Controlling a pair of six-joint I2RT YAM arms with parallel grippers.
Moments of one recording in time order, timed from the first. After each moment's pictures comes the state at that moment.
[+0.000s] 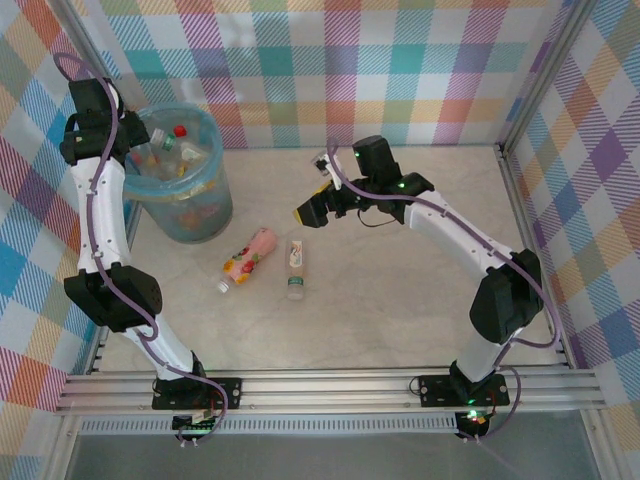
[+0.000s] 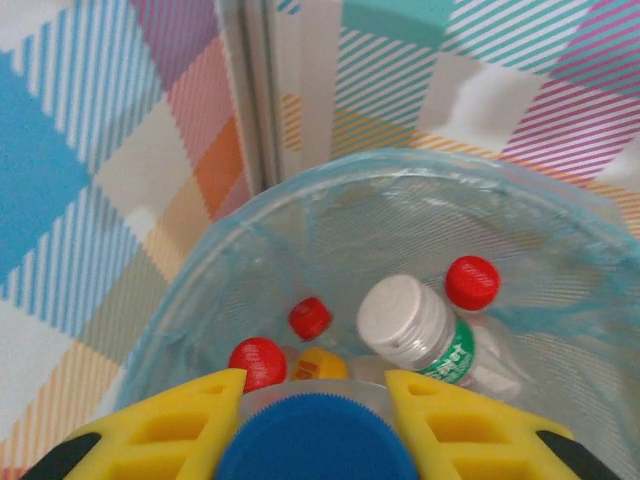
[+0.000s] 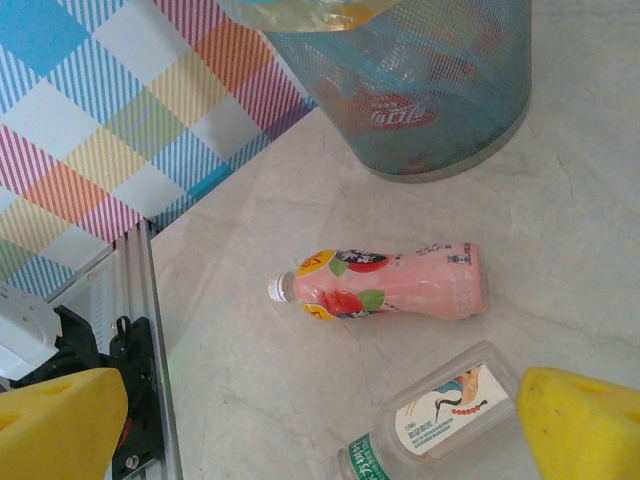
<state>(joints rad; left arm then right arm) 0.24 1.77 2.08 -0.86 -0.08 -0.11 0.60 1.71 1.57 -0.50 -0.72 0.07</state>
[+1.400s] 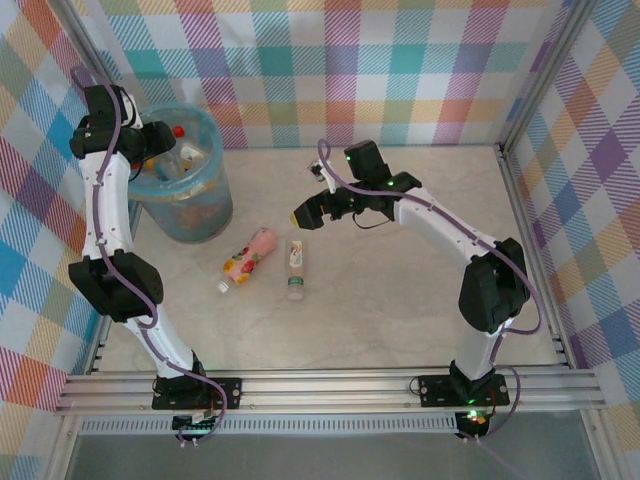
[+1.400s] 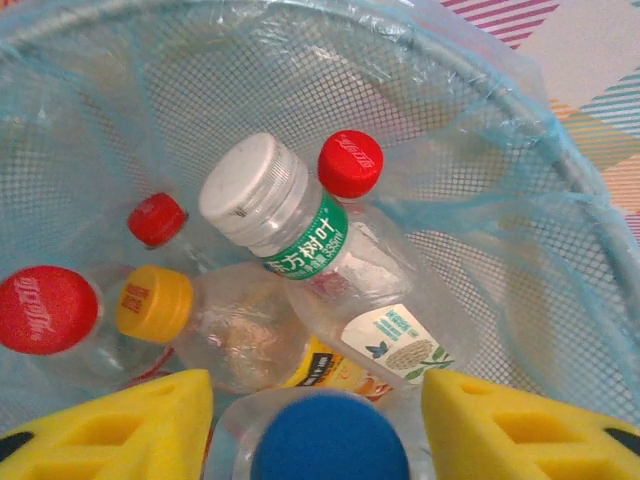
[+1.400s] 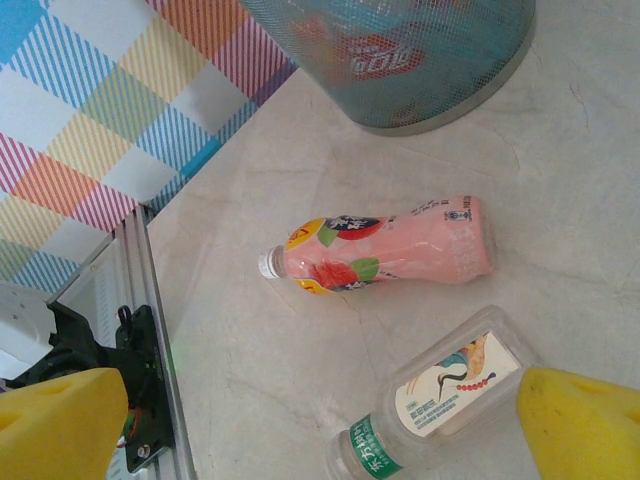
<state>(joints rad) 0.24 1.85 2.10 -1.00 0.16 -0.23 0.60 1.79 1.60 -0.54 -0.73 0.11</state>
